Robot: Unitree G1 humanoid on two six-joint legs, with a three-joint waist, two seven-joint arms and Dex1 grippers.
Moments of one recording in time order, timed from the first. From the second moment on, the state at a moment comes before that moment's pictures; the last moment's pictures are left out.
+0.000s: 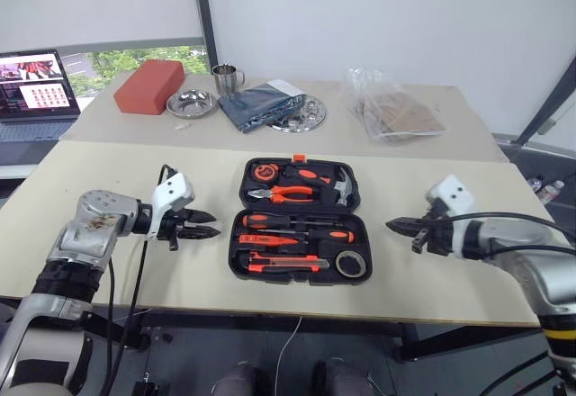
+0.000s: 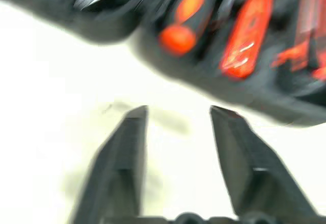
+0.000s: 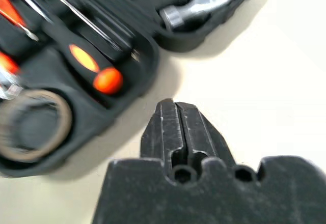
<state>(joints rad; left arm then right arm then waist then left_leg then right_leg) -0.62 0.79 -0.14 0.42 -0.19 0.28 -1.30 -0.38 -0.83 0.03 -0.11 0.40 0.70 0.81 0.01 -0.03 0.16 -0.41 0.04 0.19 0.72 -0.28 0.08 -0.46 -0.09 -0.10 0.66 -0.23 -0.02</state>
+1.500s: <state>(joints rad) -0.90 0.62 -0.09 0.63 -0.24 0.96 -1.15 -0.63 -0.55 0.02 0.04 0.41 0.99 0.68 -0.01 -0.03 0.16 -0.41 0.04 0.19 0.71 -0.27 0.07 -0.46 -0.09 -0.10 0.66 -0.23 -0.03</state>
